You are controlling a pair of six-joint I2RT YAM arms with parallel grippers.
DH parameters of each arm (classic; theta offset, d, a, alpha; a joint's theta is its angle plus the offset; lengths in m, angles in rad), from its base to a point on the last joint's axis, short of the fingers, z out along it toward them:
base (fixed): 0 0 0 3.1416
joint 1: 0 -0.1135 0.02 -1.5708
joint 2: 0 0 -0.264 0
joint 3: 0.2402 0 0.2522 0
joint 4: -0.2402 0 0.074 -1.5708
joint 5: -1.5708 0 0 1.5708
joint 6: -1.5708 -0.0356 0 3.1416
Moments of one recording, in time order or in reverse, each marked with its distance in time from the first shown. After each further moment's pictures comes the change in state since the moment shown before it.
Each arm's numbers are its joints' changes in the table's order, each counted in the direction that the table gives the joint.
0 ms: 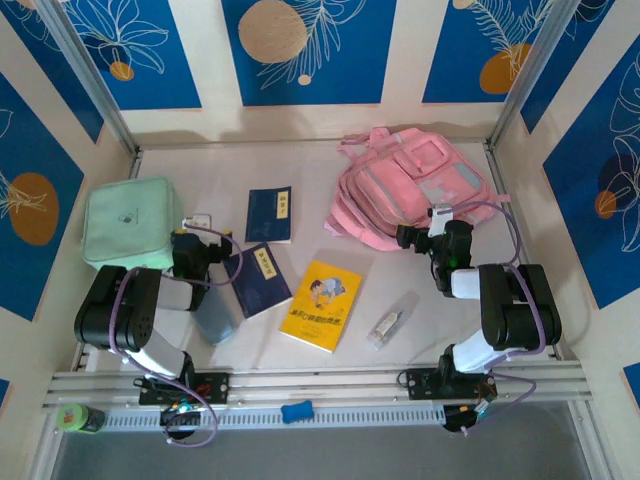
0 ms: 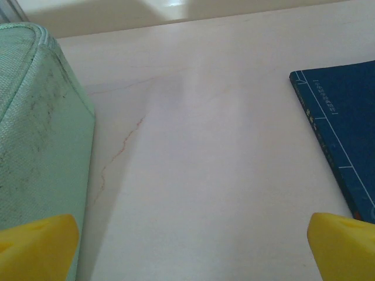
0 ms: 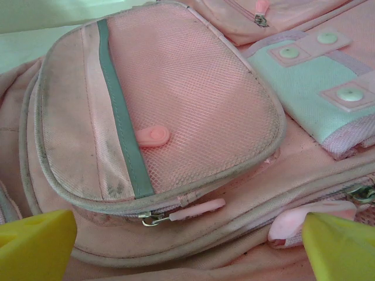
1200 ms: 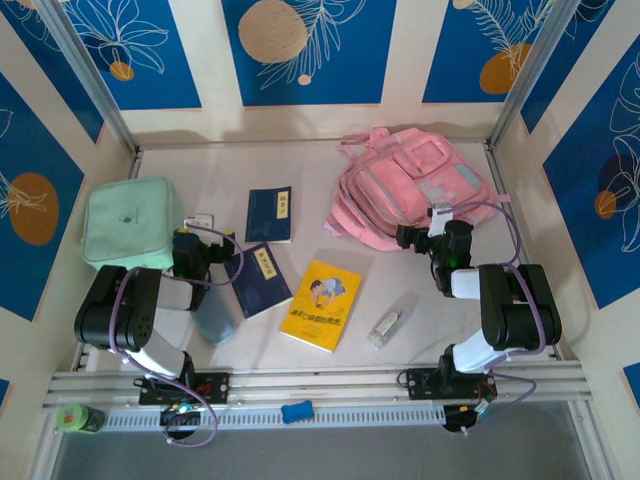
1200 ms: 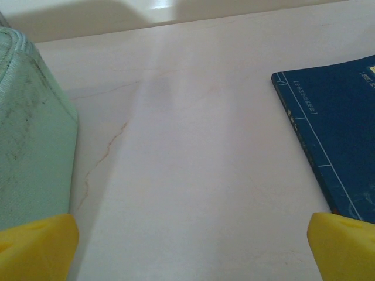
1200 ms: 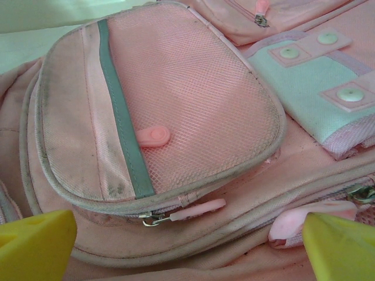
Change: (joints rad) left arm 0.000 0.000 0.003 0.000 -0.049 -0.007; right arm -0.003 0.002 0.000 0.000 -0.004 -0.001
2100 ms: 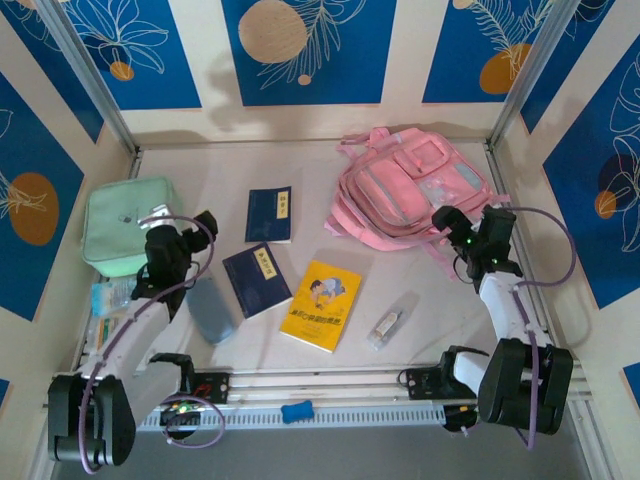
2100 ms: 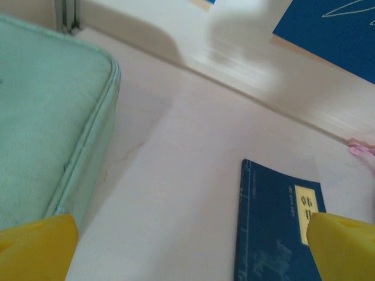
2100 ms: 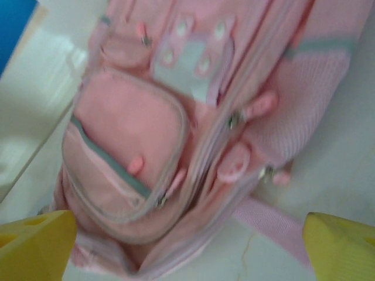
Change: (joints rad) left arm -0.020 0.619 0.123 -0.724 0.040 0.537; right arm 0.194 0.424 0.206 -0.865 0.072 -0.610
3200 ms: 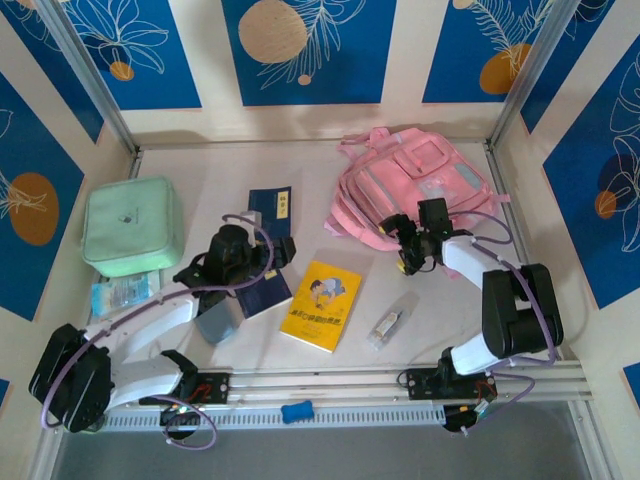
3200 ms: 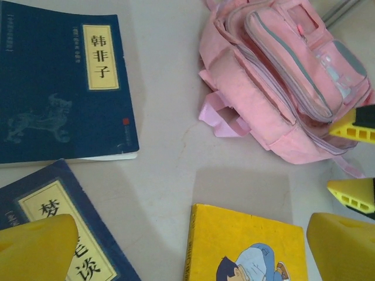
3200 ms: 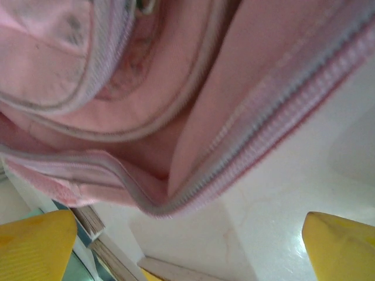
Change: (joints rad) left arm 0.550 -0.201 0.156 -0.129 -0.121 0.102; right arm -0.352 -0.401 0.170 -0.088 0.059 -0.494
